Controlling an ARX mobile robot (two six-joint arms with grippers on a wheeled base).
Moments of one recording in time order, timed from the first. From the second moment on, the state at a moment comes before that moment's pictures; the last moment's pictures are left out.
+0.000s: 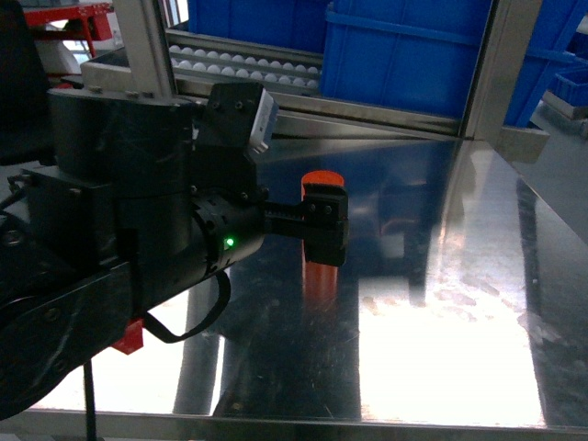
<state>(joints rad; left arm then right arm) -0.44 2.08 0.88 0.95 0.04 -0.11 0.00 0.00 0.01 -0.01 0.00 0.00</state>
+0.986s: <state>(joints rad) -0.45 2.35 1.27 0.77 0.05 -0.13 0.00 0.00 0.01 -0.01 0.00 0.00</state>
